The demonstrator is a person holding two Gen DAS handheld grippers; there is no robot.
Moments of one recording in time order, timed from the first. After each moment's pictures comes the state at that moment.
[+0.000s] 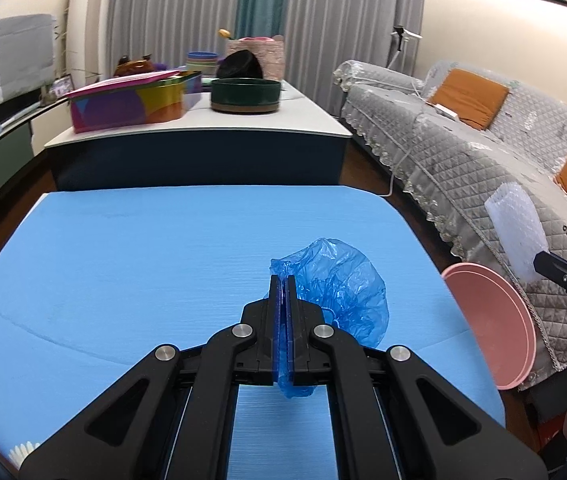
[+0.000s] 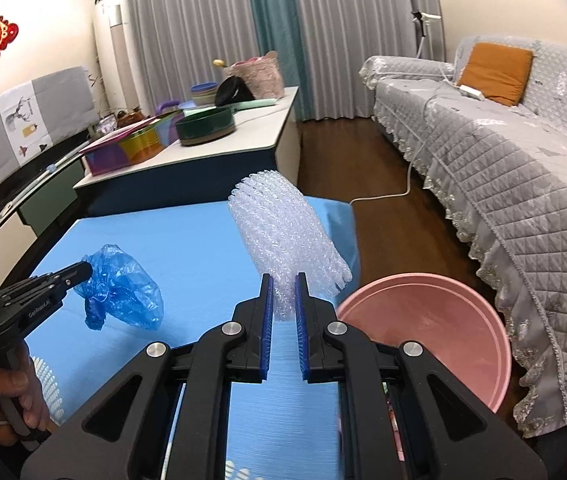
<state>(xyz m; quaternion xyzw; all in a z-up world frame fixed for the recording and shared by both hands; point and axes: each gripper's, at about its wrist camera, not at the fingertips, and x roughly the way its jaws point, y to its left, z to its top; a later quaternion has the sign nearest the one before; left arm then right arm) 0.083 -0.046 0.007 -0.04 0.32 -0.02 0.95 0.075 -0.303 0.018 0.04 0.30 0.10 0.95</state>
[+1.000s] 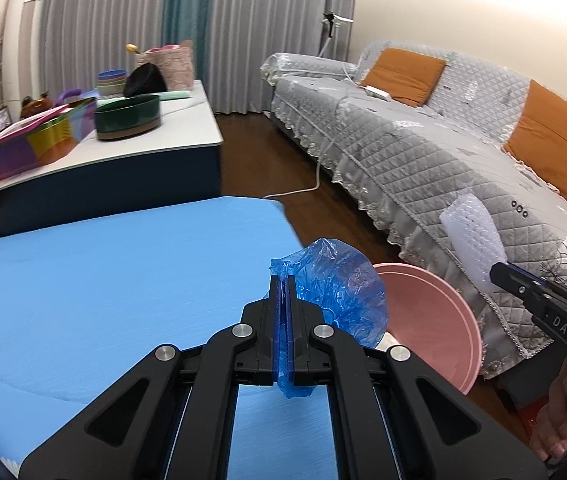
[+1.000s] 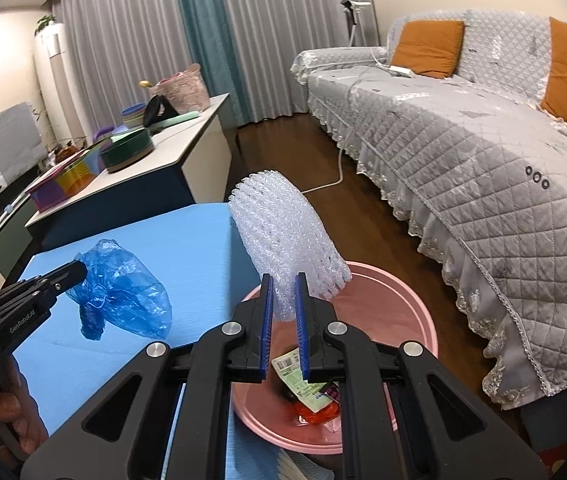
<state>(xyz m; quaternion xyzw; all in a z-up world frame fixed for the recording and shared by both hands) 0.109 -0.173 0.021 0.00 0.32 -0.12 0.94 0.069 -0.398 0.008 0.09 0.31 0.00 0.95</state>
